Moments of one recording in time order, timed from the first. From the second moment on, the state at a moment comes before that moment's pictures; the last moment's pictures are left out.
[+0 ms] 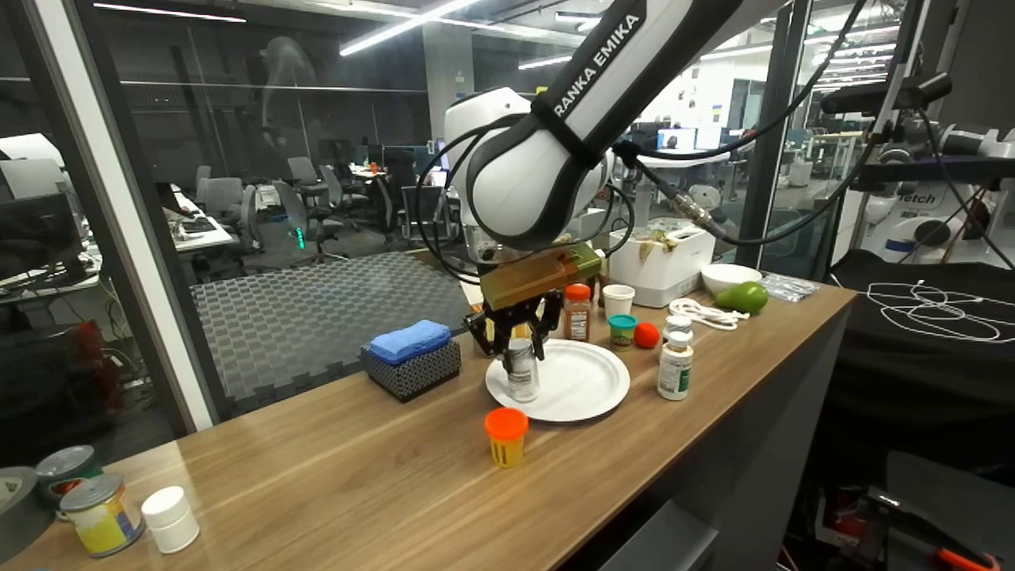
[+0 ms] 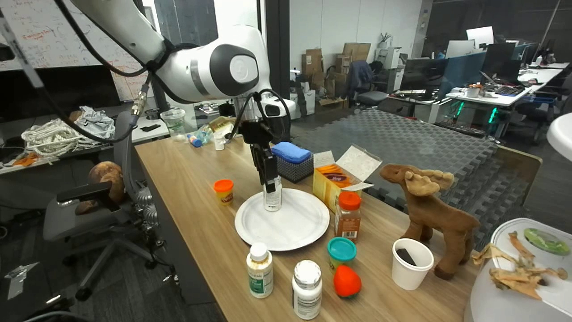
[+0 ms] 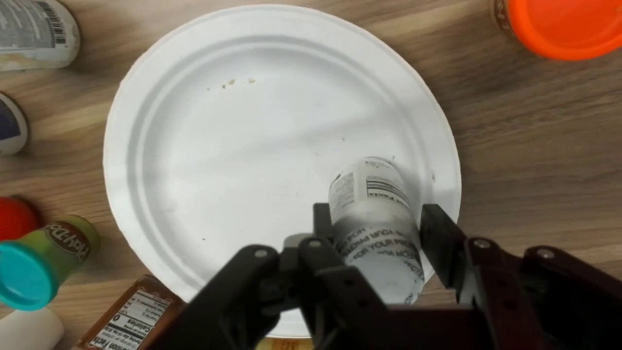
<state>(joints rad) 0.20 0.49 -0.11 -1.86 -0.19 2.32 0.65</state>
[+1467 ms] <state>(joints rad) 0.17 0.16 0.07 -2.16 0.14 2.26 0.48</state>
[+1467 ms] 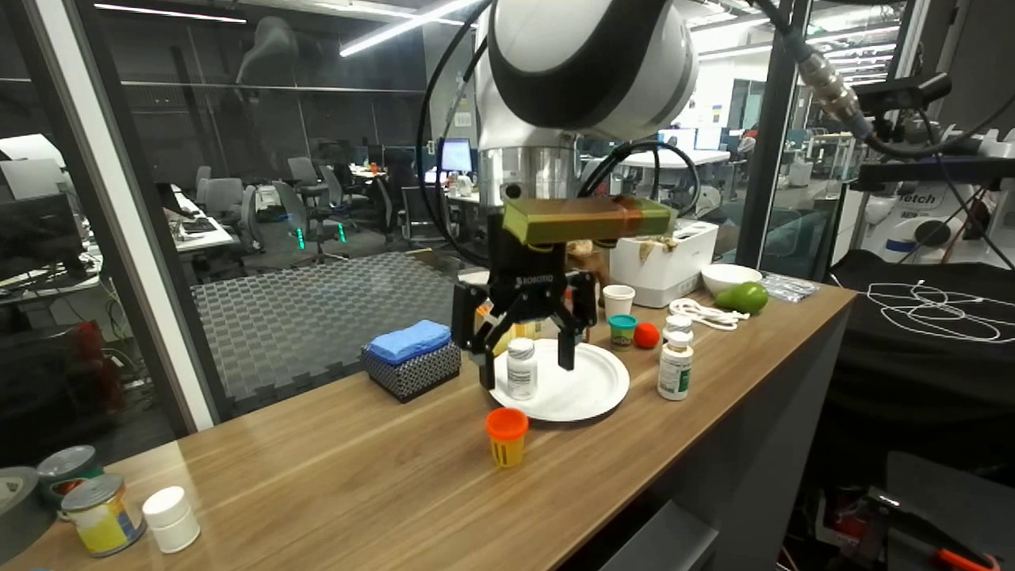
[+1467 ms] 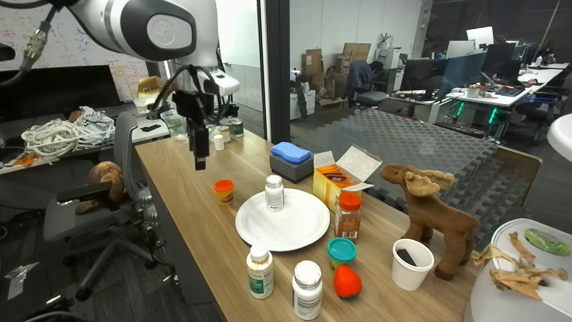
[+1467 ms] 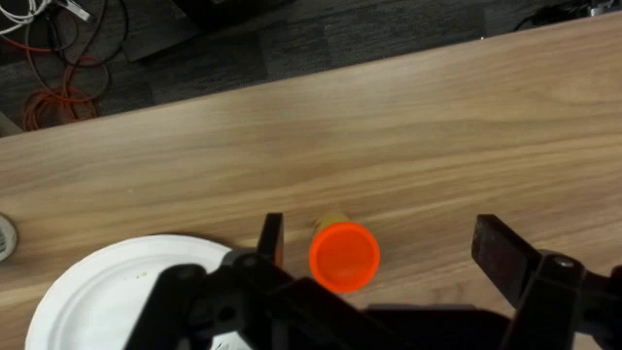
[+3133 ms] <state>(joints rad) 0.27 0.40 0.02 -2.16 -0.24 2.54 0.78</state>
